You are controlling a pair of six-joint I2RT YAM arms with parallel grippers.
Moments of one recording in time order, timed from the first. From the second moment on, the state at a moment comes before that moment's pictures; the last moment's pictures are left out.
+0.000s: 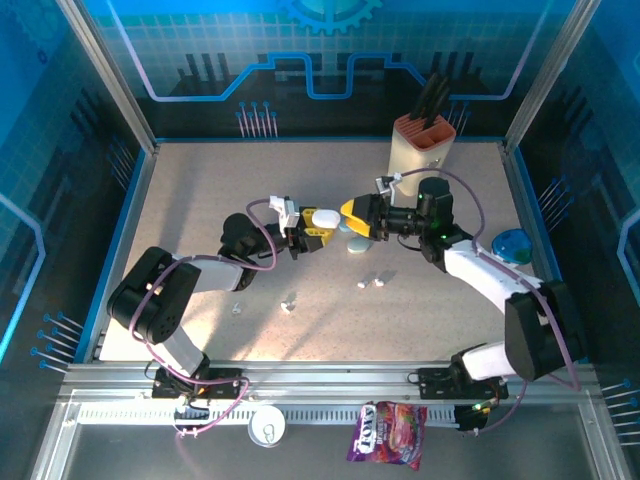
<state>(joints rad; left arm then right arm) -0.42 1.65 0.62 1.29 0.89 -0.26 0.32 1.38 0.82 0.32 -0.97 1.10</state>
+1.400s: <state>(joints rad) -0.44 1.62 0.55 1.27 0.88 -0.19 0.58 1.23 1.08 -0.29 -0.26 -0.09</state>
